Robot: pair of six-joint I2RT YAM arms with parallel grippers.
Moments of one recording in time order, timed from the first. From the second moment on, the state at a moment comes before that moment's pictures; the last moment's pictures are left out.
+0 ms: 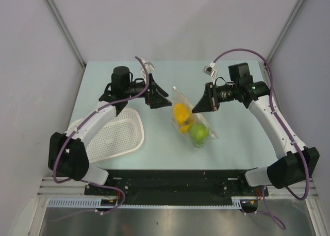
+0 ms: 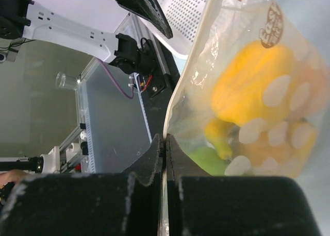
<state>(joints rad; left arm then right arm) -0.36 1.45 1.16 0.00 1.05 -0.26 0.30 1.38 1.42 -0.85 -1.10 0.03</state>
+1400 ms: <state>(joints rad) -0.51 1.34 1.05 0.13 0.98 -0.42 0.38 1.28 1.39 -0.79 -0.86 0.16</state>
